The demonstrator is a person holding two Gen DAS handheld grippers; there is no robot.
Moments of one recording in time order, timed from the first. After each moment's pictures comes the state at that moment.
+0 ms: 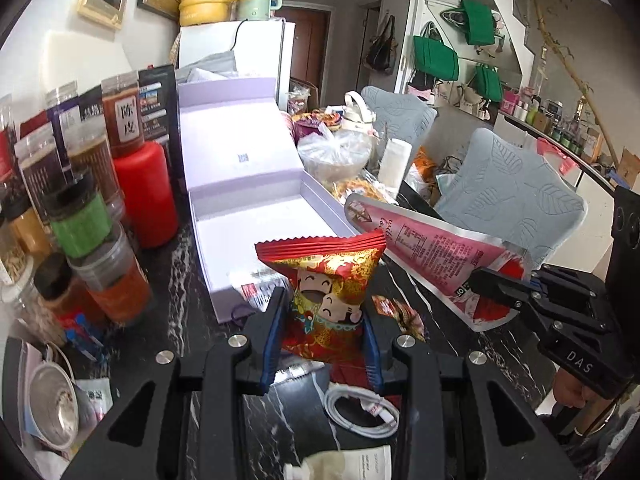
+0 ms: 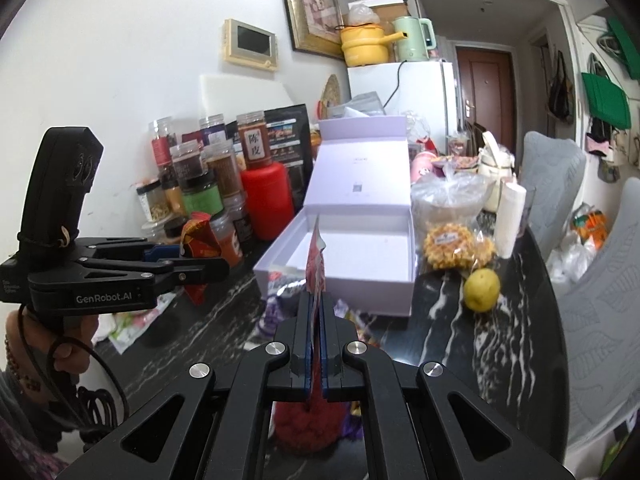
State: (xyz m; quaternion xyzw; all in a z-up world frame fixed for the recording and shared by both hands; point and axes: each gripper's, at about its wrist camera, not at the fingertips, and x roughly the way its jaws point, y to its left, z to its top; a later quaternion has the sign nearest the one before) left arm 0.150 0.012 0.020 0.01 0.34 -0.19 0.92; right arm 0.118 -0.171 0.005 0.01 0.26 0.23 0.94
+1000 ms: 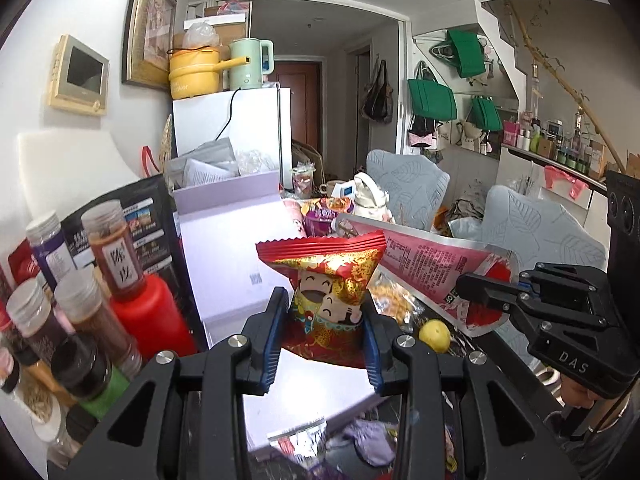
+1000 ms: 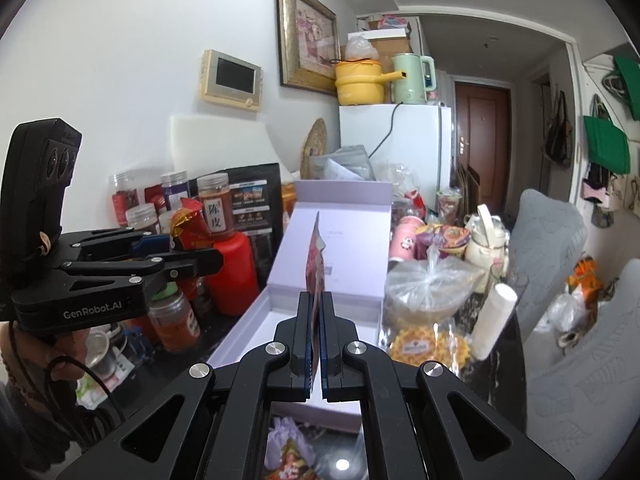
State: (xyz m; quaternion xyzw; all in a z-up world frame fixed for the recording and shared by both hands) left arm 0.240 -0.006 0.095 0.04 0.24 -0.19 0.95; right arm 0.220 -0.175 0.076 -0.02 0.20 0.22 0.95
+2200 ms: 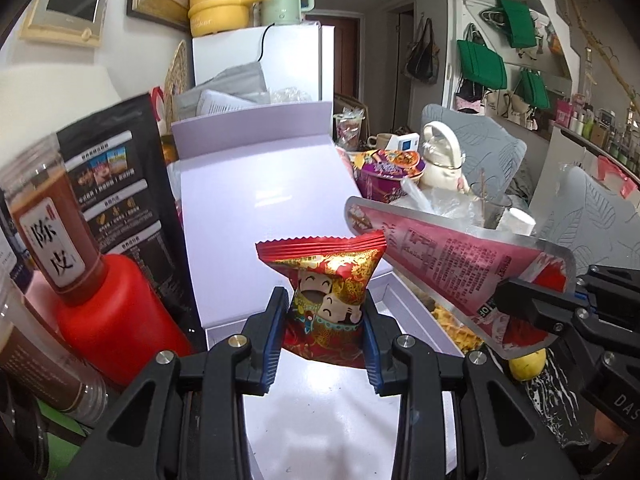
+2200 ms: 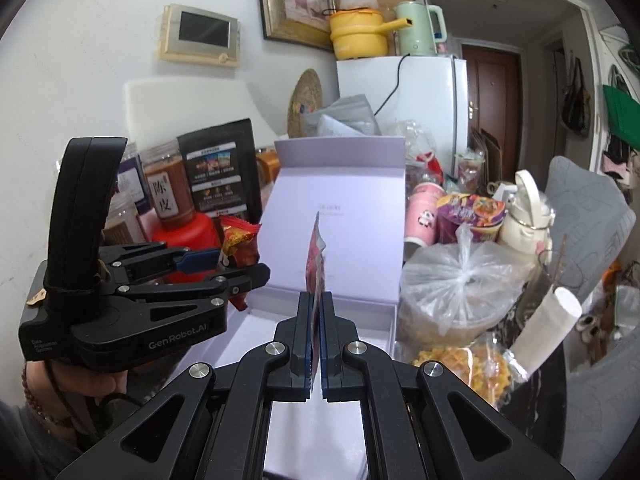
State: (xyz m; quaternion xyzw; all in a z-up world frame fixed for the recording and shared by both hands) left arm 0.375 -0.008 0.016 0.04 0.32 -0.12 0.94; right arm 0.343 -0.147 0.031 -0.01 0.27 0.23 0.94
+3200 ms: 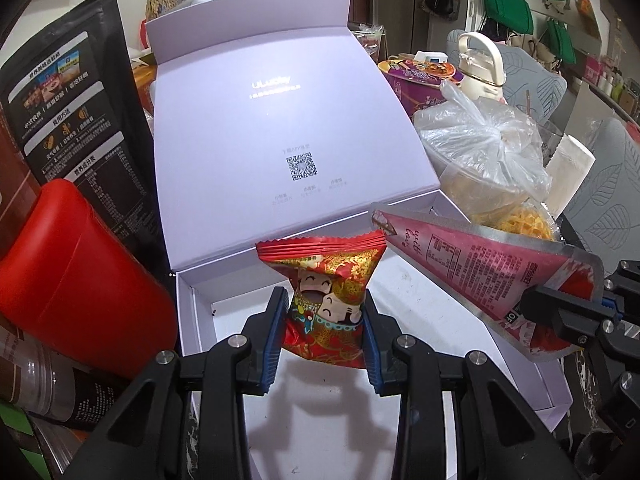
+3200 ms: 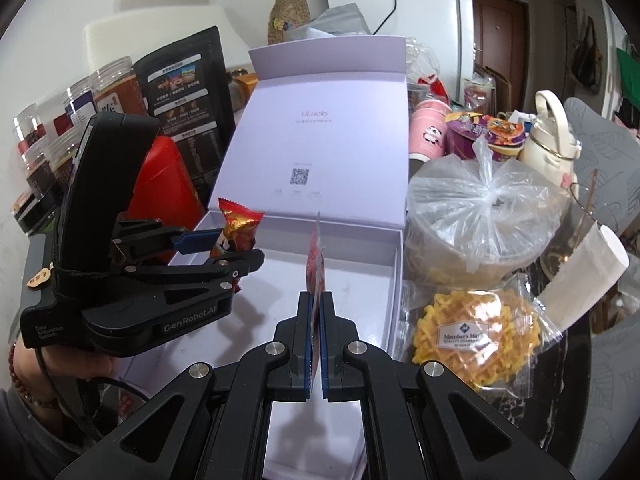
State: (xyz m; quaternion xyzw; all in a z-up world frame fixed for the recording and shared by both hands) left arm 0.421 -0.017 -0.057 0.06 0.44 -0.09 0.89; right arm 0.386 -0.140 -0.033 -0.02 0.39 0.22 0.90
